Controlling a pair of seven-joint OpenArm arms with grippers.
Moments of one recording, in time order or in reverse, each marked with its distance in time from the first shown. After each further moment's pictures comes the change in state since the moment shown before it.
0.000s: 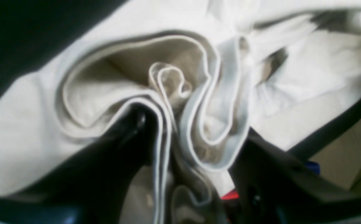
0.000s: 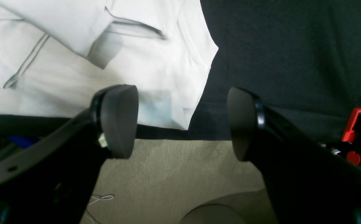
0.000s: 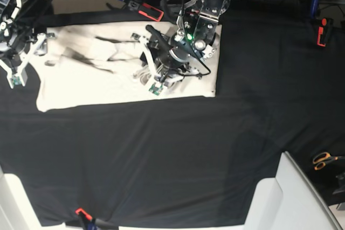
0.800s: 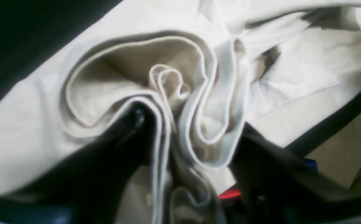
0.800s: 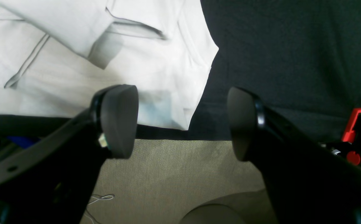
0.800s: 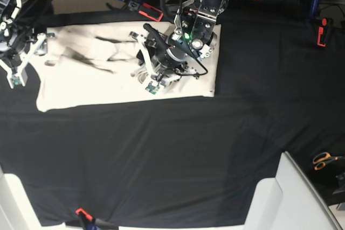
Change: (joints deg) left arm -0.3 0.0 1.2 0.0 0.0 0.0 0.1; right arm 0.0 0.0 0.0 0.0 0.0 0.0 0.0
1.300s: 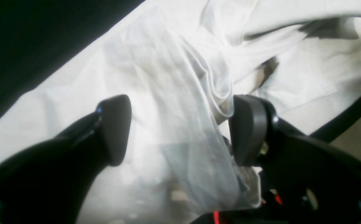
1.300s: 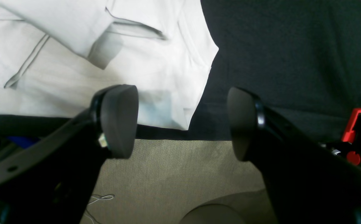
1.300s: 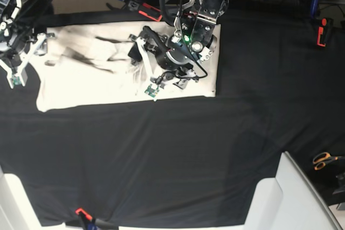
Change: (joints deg) left arm -0.6 0.0 0.1 0.0 0.0 0.0 0.0; right arm 0.0 0.0 0.0 0.0 0.0 0.0 0.0
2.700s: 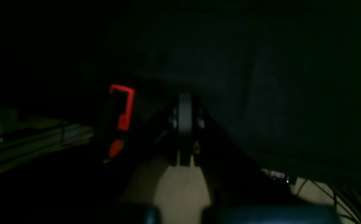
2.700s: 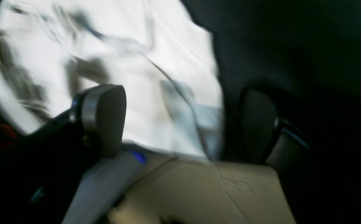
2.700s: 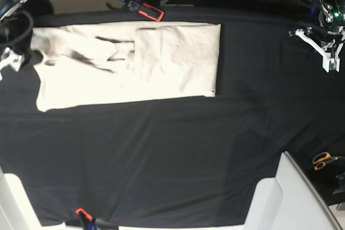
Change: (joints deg) left arm 16.3 -22.5 -50.8 7.8 -17.0 -0.2 -0.5; right arm 19.9 13.8 23.8 -47.3 34.7 2.3 -18.8
